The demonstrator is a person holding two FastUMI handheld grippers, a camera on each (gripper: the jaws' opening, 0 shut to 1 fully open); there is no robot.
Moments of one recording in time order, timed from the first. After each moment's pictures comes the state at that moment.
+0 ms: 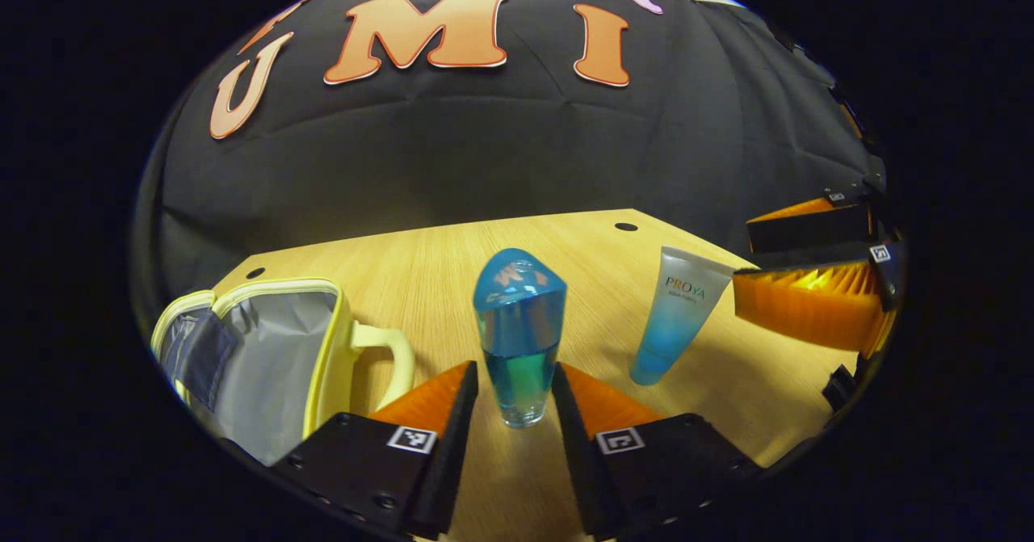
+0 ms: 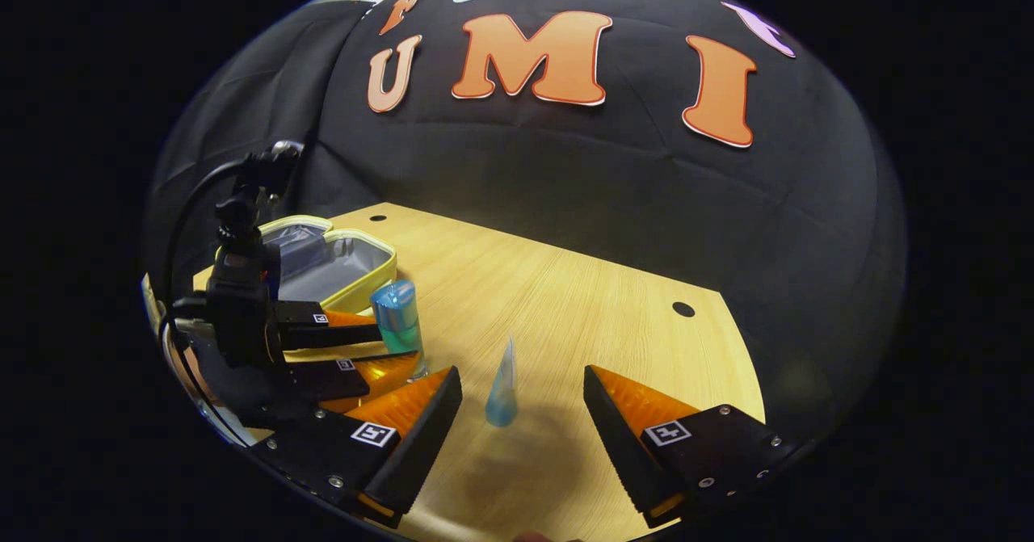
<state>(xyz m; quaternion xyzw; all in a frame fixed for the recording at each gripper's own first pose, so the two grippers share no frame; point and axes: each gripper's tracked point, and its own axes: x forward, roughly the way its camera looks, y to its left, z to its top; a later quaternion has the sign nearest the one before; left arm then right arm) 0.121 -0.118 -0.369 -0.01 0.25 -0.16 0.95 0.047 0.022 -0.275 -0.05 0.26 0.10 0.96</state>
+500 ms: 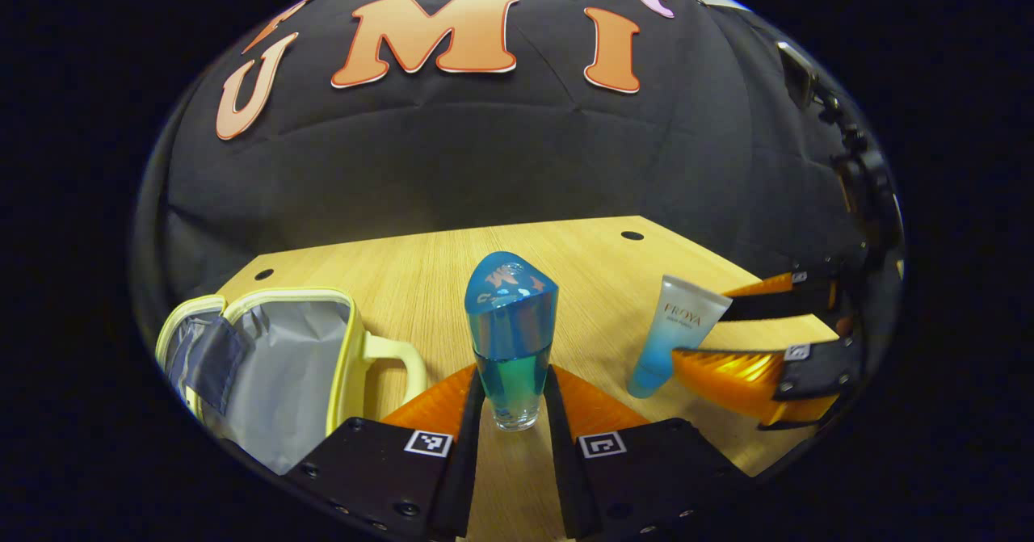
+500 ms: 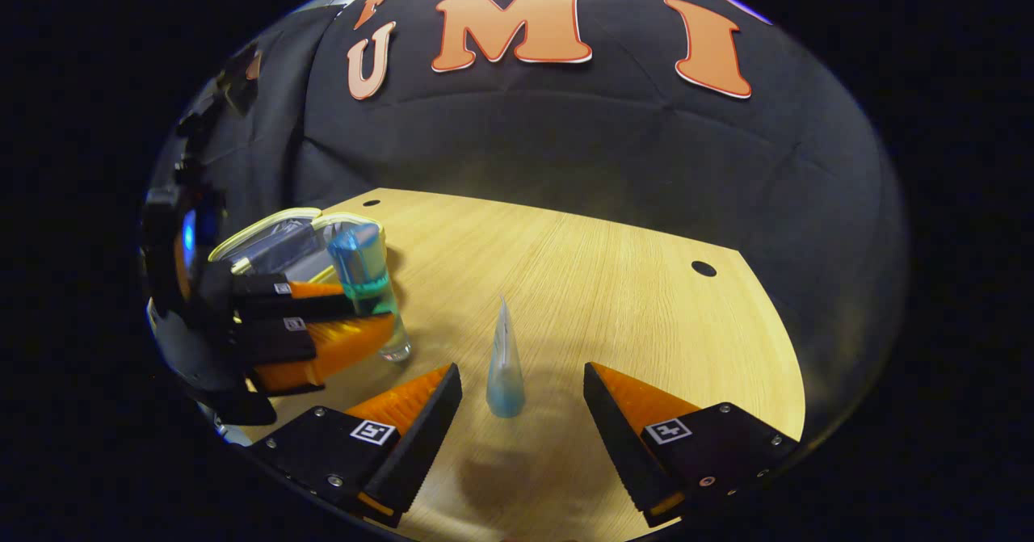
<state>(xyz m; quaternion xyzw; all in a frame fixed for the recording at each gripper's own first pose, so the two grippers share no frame) 0.120 -0.110 -0.337 -0.01 0.26 -0.15 0.95 0.057 0.024 -0.328 -0.01 0.32 0.10 0.94</state>
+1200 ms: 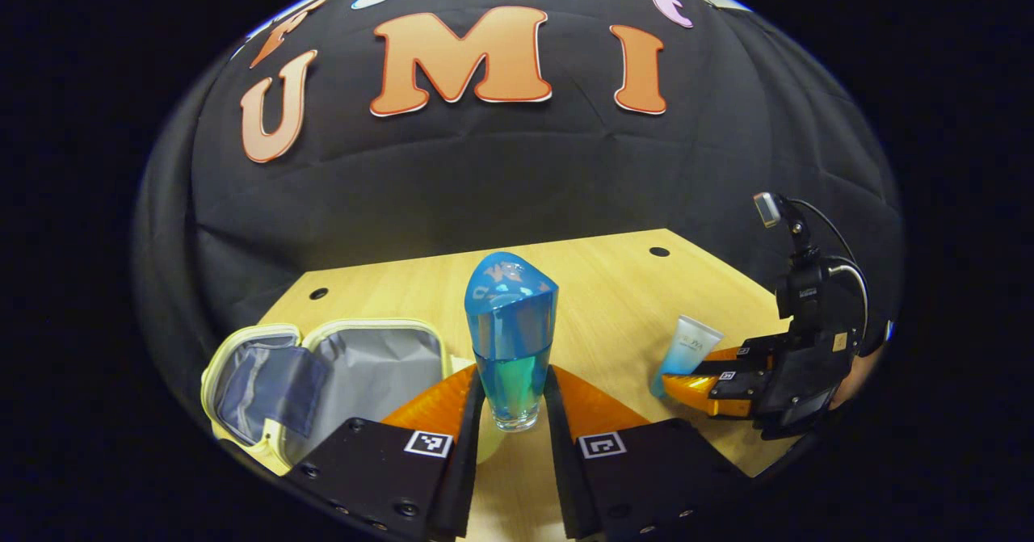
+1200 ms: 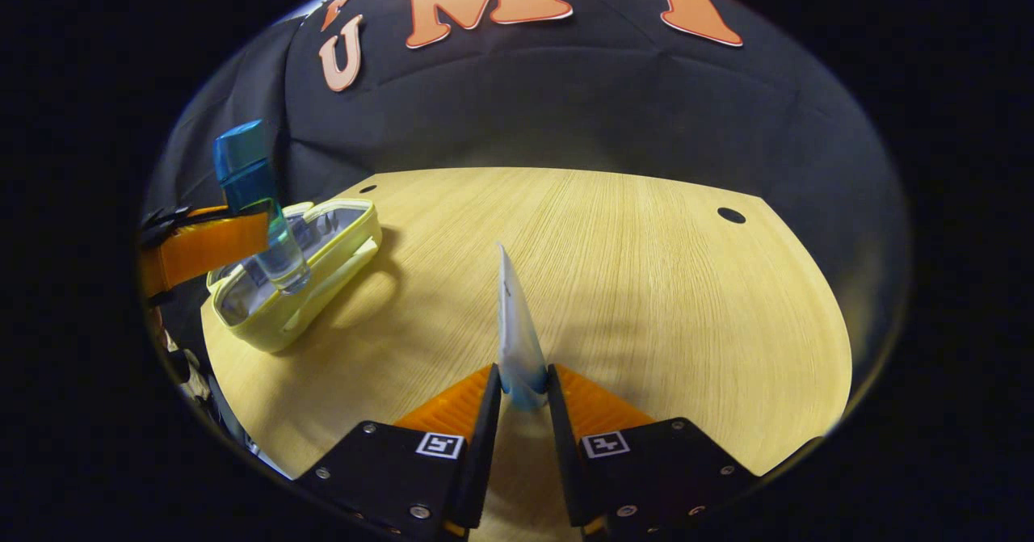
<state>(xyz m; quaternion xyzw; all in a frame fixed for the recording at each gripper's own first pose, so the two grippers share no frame) 0.102 -0.028 -0.262 0.01 0.26 -0.09 0.96 0.060 0.043 -0.361 0.06 0.37 0.11 0.92</state>
